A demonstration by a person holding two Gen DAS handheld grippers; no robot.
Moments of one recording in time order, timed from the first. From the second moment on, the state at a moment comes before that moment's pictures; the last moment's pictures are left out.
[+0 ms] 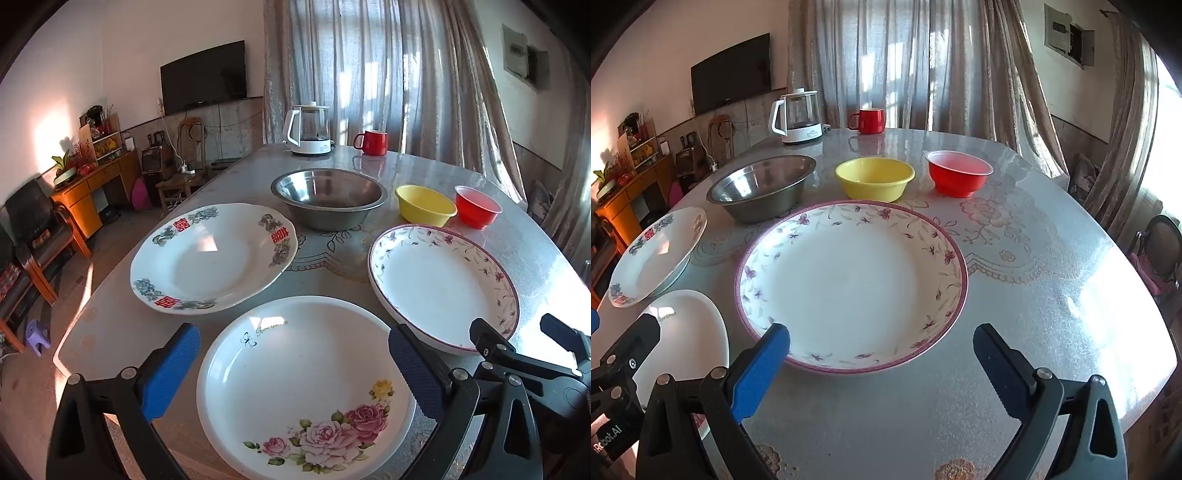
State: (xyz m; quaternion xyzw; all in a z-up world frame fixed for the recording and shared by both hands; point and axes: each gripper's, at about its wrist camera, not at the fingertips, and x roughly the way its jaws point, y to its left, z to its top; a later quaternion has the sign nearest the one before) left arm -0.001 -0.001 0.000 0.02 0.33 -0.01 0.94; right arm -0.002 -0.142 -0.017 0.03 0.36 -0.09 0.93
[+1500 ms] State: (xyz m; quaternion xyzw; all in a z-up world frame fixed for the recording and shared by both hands) left arm 0.001 -0.001 -0.001 0.02 0.34 -0.01 0.94; right arm -0.001 -0.138 -0.013 0.02 0.35 -0.09 0.93
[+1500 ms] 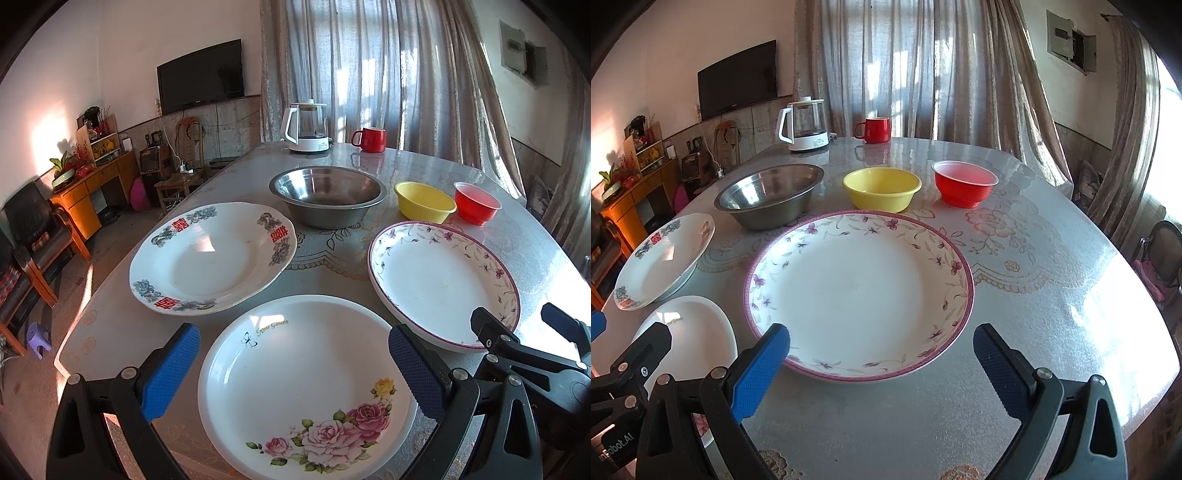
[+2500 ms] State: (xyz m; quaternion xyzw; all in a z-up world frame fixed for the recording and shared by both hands) left arm 0.005 -0.006 -0.004 0.02 0.35 -0.01 0.94; right arm -0.001 -0.144 -0.014 0.03 0.35 -0.09 0.93
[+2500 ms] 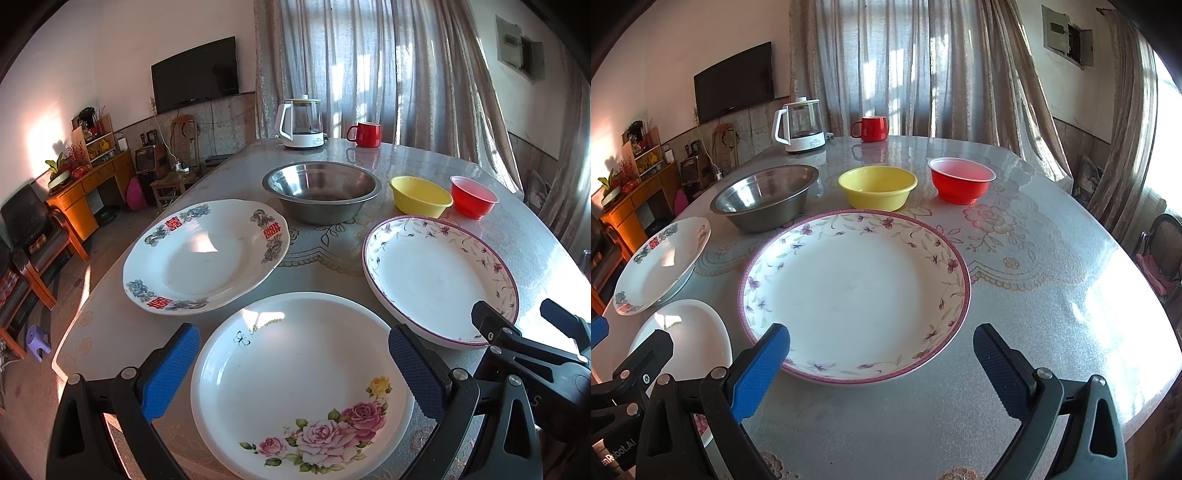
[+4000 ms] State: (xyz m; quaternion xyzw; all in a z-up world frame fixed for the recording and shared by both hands) left arm 0.127 -0.055 -0.014 0.01 0.48 -0.19 0.86; right arm 0.046 -0.251 -0.047 0.17 0.42 -0.03 0.89
